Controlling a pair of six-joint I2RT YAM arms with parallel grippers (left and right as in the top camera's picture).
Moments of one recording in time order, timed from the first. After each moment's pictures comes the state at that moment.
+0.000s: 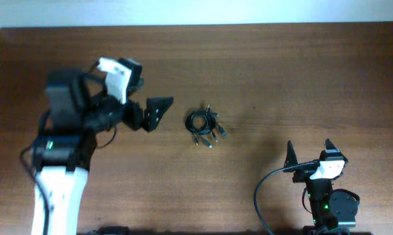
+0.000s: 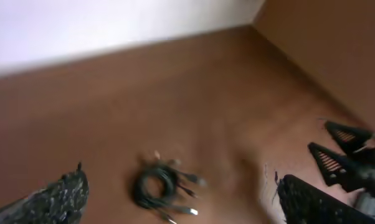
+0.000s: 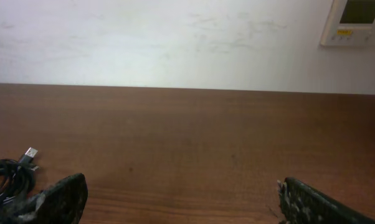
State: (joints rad) left arm 0.00 1.18 1.24 -0.69 0.75 0.10; right arm -0.01 0.01 0.01 -0.07 -0.05 0.00
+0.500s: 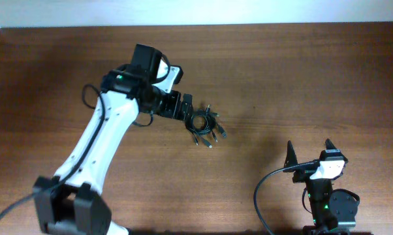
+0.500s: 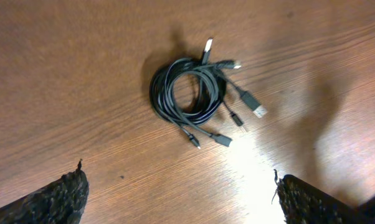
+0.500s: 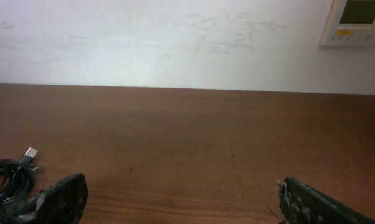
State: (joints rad) left arm -0.26 1.68 1.48 -1.03 0.30 -0.02; right arm -0.01 0.01 0.01 -0.07 -0.05 0.00
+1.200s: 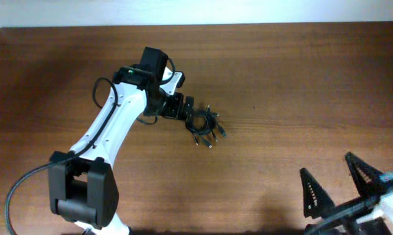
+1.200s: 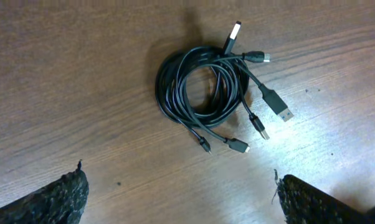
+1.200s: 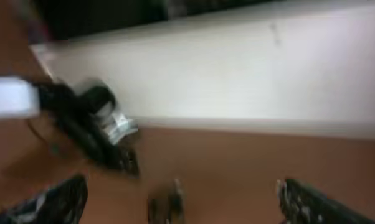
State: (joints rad) left arm -0.26 1.81 1.48 -1.01 0.30 -0.05; right arm -0.19 0.31 1.07 -0.90 -0.52 0.13
